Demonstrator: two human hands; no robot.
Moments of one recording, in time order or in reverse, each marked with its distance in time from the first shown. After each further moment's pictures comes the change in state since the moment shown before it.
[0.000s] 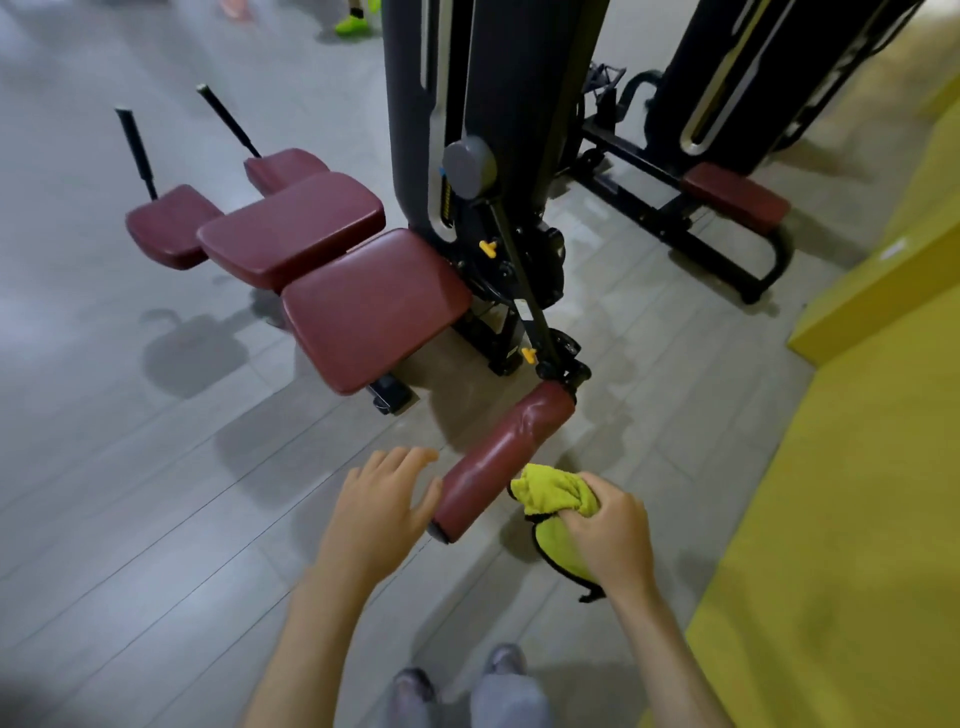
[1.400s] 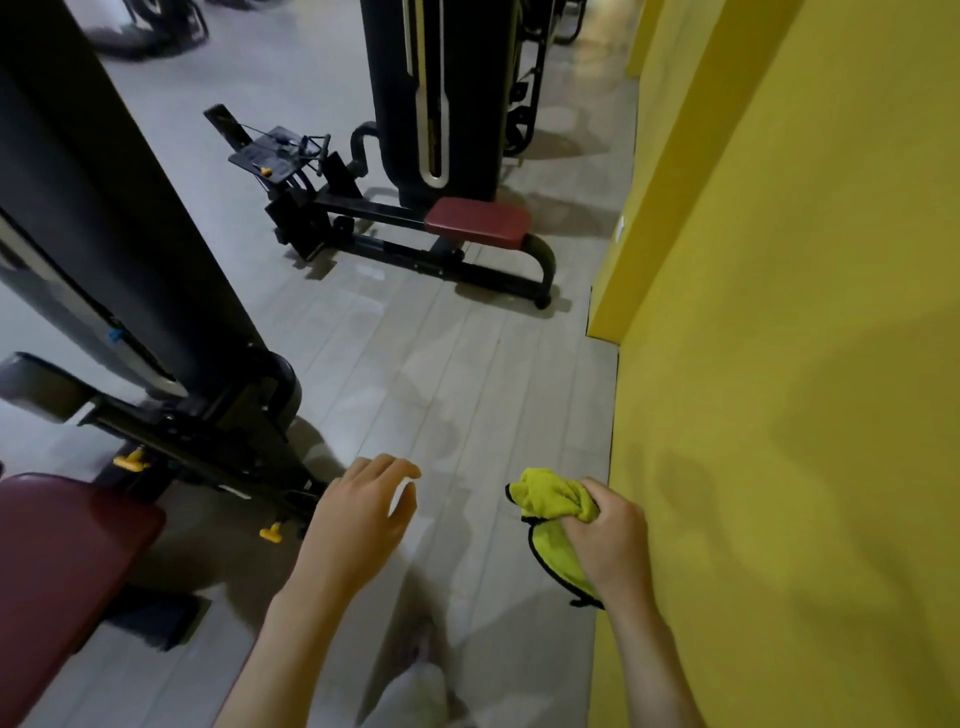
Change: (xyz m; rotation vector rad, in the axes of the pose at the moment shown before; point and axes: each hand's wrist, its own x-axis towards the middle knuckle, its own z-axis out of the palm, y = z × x) left_hand 0.382 0.443 0.186 0.070 -0.050 0.509; right_hand 0.249 0.299 -0.384 0.131 0.412 0.333
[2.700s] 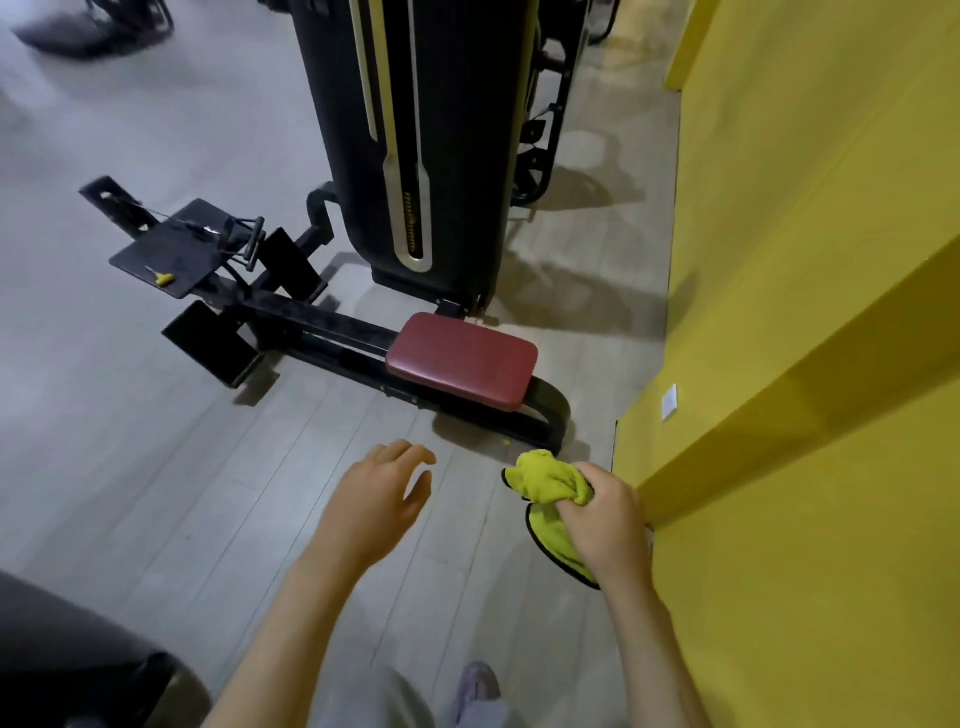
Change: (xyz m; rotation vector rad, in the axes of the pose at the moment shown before) left_hand 0.910 -0.129 0.108 -0.003 -0.146 -0.061; right_hand 0.920 -0.043 0.113 -0.060 -0.075 -0.052
